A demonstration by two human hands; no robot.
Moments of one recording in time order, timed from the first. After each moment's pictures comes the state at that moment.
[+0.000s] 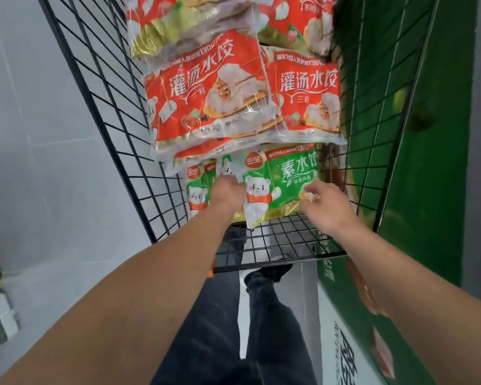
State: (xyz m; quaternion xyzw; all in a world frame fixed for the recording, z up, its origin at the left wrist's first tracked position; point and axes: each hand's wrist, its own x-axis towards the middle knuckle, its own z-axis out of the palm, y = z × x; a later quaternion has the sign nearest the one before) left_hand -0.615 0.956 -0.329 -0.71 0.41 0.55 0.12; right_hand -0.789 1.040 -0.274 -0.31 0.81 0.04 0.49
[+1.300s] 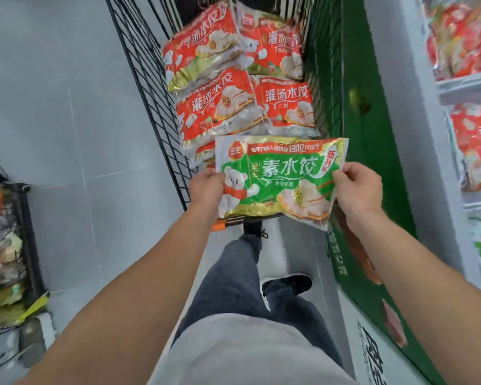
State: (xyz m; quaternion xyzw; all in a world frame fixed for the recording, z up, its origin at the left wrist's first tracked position) left_hand -0.566 0.990 -0.179 -0.74 0.32 0.57 -0.13; right_hand -0.786 1.109 -0.165 -0.12 0.87 -0.34 0.35
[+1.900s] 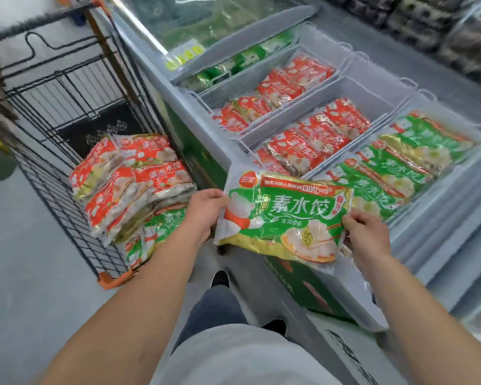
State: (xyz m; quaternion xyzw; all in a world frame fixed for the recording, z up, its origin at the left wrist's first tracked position) left_hand -0.736 1.186 -0.060 -0.47 0.59 0.66 -0.05; right_hand -0.875 1.450 -0.069 0.13 0.79 -0.56 0.22
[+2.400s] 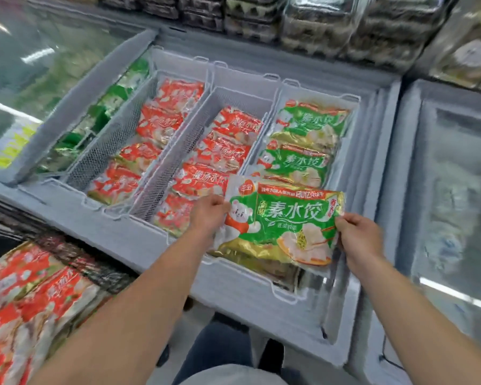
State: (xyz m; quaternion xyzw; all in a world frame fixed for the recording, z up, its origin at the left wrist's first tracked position) left_hand -0.993 1.279 -0.081 -0.32 0.78 0.53 0.11; right_hand -0.987 1.558 -0.085 0.35 0.75 -0.56 0.08
